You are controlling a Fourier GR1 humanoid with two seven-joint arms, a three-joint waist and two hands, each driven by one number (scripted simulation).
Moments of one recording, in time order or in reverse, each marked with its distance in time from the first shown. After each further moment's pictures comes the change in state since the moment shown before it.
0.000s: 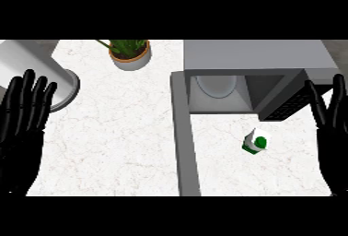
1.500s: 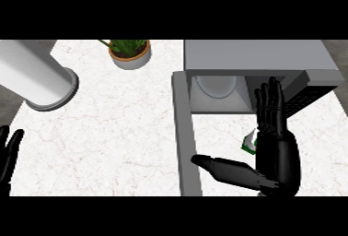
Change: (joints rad) left arm 0.350 -0.083 0.104 -0.170 0.193 -0.105 -0.012; right arm -0.024 0.073 0.356 0.157 0.204 -0.474 0.047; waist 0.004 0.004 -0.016
